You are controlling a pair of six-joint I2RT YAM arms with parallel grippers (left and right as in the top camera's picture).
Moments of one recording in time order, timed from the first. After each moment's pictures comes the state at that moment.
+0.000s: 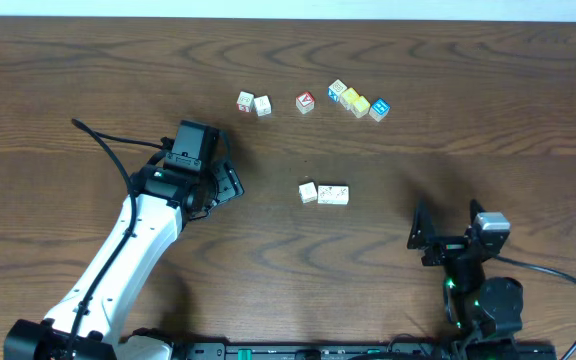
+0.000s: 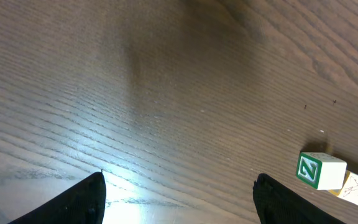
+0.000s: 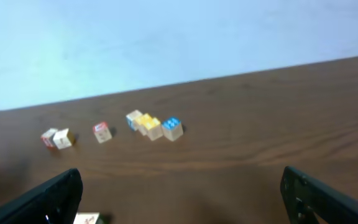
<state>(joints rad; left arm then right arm) -0.28 1.39 0.95 -0.75 -0.01 -0.69 0.15 0.08 0.05 -0.05 0.05 0.23</state>
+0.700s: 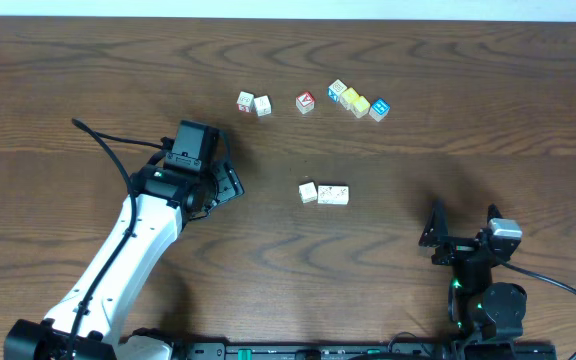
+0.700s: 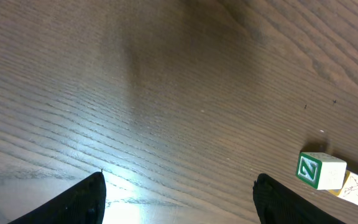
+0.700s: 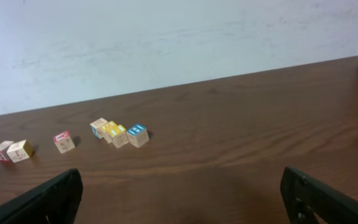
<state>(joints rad) -0.28 1.39 0.95 -0.75 -0.01 -0.69 0.06 0.01 0.01 -0.06 0.09 0.19</state>
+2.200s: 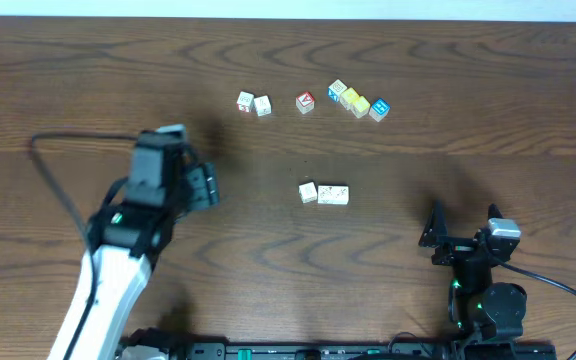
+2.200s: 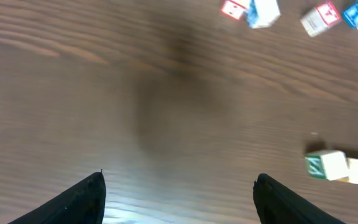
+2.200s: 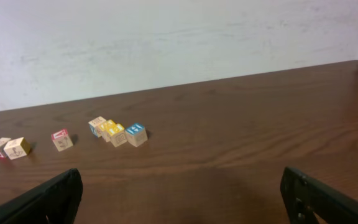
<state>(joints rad) -0.17 1.10 0.84 -0.65 -0.03 -0.31 0.06 0.01 0.01 -0.06 0.08 0.17</state>
